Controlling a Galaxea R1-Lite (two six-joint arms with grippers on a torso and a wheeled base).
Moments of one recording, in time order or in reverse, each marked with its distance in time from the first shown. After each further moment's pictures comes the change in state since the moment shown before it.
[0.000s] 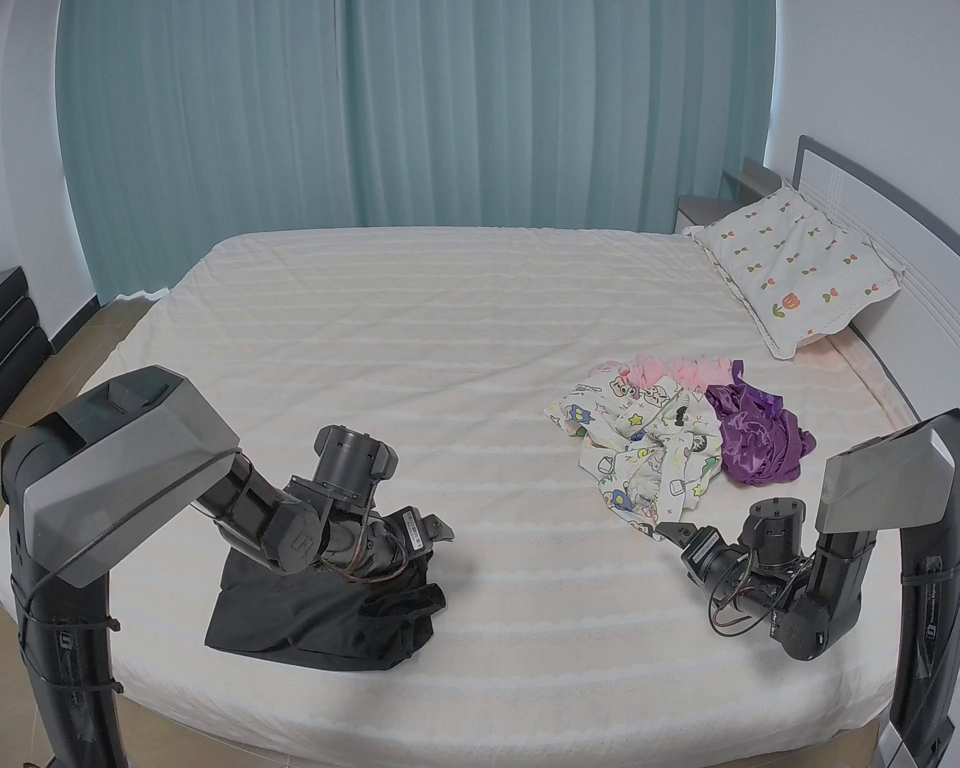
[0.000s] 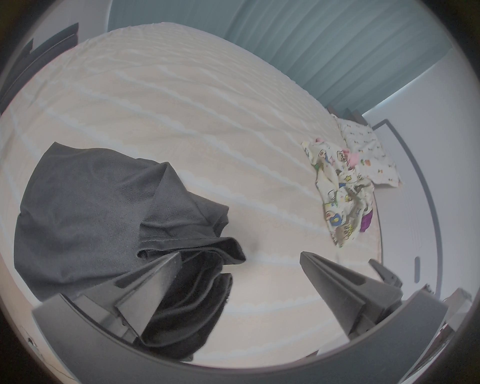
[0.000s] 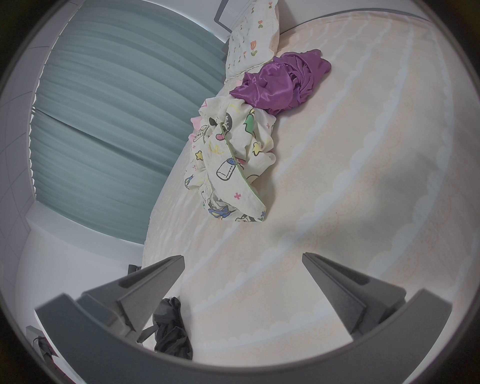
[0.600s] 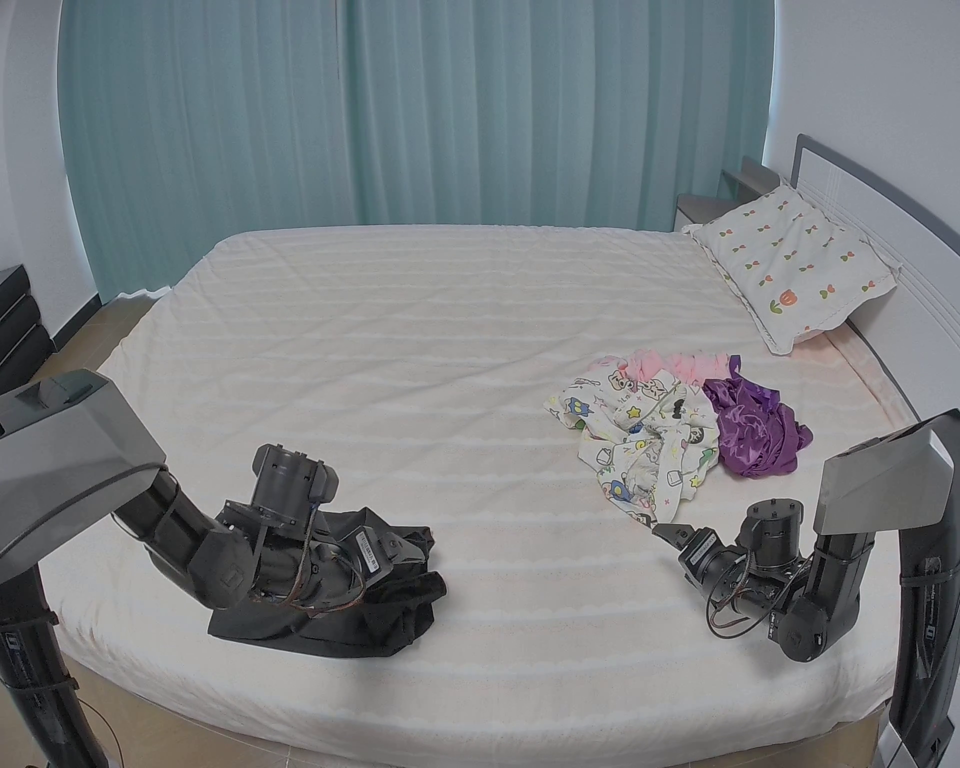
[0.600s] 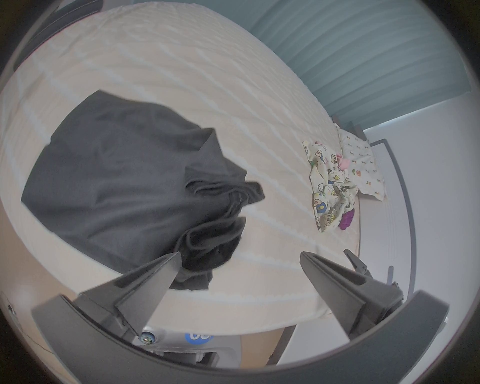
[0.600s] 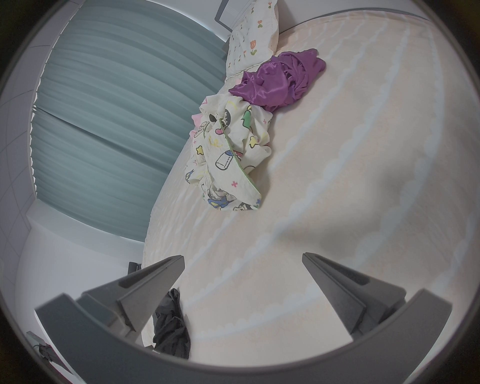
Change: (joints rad) left arm 0.040 -0.179 0.300 -0.125 -0.127 -0.134; right arm 0.009 0.001 0.001 0.000 0.000 0.000
